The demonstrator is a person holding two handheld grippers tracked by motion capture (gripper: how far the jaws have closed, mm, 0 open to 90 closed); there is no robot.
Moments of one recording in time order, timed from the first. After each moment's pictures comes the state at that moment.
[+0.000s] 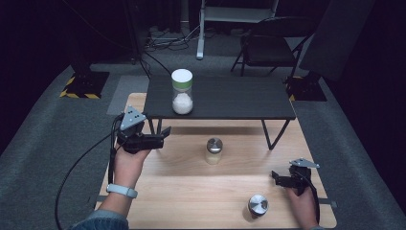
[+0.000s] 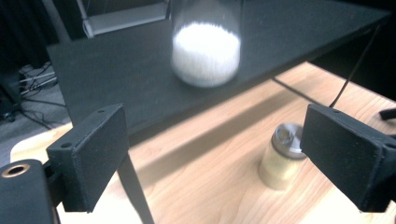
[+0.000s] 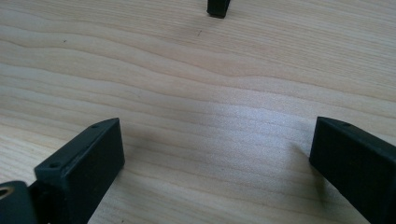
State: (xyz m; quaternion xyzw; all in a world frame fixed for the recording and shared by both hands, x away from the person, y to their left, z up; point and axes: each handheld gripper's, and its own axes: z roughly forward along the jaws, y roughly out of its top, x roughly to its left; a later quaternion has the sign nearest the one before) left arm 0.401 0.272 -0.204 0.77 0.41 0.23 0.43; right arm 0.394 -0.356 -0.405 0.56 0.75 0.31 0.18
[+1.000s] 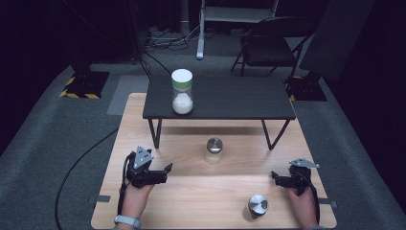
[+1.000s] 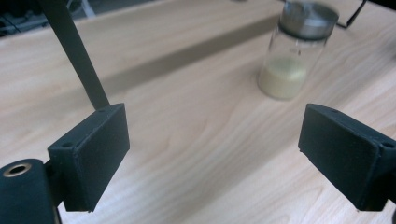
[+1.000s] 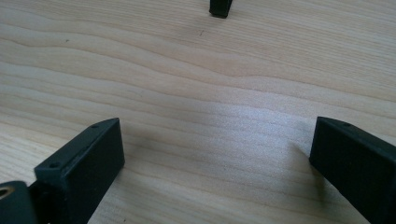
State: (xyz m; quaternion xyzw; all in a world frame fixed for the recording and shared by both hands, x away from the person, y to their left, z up) left arm 0.366 0.270 -0.302 0.79 0.43 0.19 0.39; right arm 0.394 -0.356 -0.405 0.56 0.75 0.31 0.18
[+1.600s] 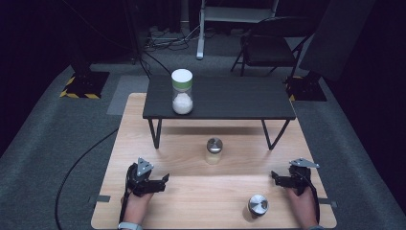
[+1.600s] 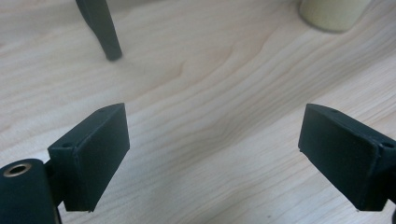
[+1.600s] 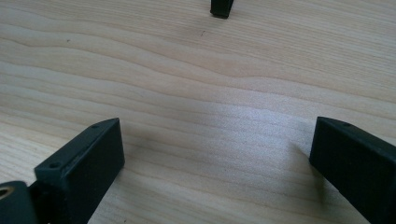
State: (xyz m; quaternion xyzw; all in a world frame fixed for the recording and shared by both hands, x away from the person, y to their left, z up) left arm 0.367 0.270 -0.353 0.80 0.48 0.17 0.33; right arm 0.395 -0.356 -0.405 0.56 0.75 0.31 0.18
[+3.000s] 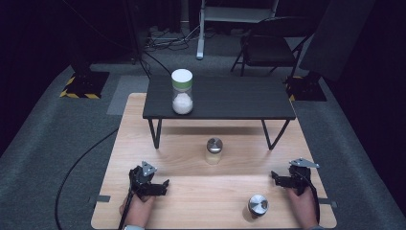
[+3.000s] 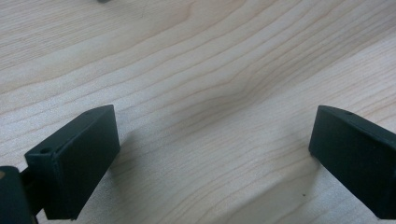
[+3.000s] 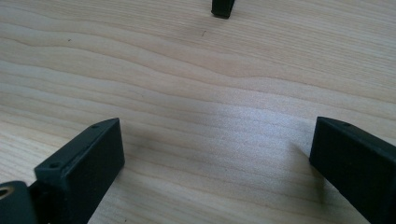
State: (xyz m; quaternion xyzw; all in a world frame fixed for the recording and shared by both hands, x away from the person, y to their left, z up) left arm 0.379 0.260 -0.364 0.81 0.49 0.16 0.27; right arm 0.395 -0.357 -0.405 0.56 0.75 0.31 0.18
